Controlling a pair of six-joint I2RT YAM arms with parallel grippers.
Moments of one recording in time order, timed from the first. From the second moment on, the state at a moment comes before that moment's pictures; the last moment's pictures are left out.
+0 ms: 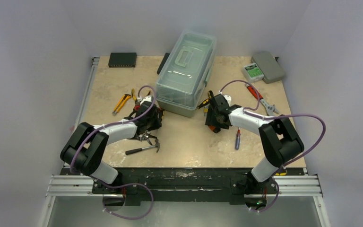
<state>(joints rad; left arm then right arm) -0.52 1.53 0.67 0.01 -0.13 -0.66 0.51 1.61 0.87 -0.38 0.25 0.67</state>
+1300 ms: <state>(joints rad) -0.33 1.40 0.60 -0.06 -0.11 -0.85 0.20 1.62 1.08 -0.30 0.01 0.59</state>
